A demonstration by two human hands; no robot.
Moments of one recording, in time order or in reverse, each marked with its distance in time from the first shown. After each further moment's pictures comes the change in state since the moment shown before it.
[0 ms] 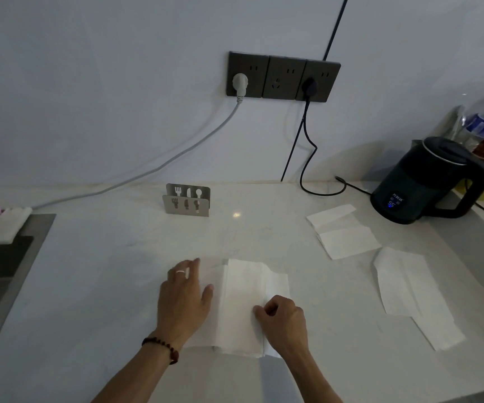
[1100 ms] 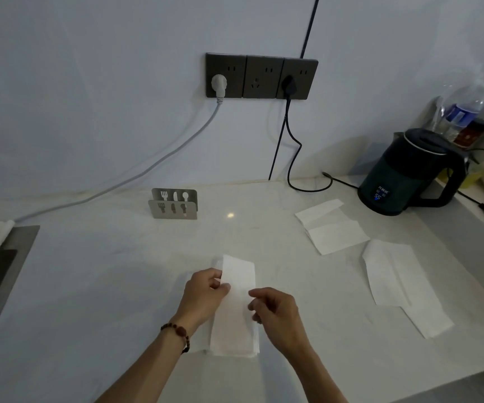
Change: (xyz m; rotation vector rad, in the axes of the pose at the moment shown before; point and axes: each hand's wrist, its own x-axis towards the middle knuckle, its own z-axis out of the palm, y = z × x) left_hand 0.014 0.053 -0.008 -0.713 -0.314 -0.289; right_hand -0.008 0.001 -0.025 0.494 -0.147 -0.173
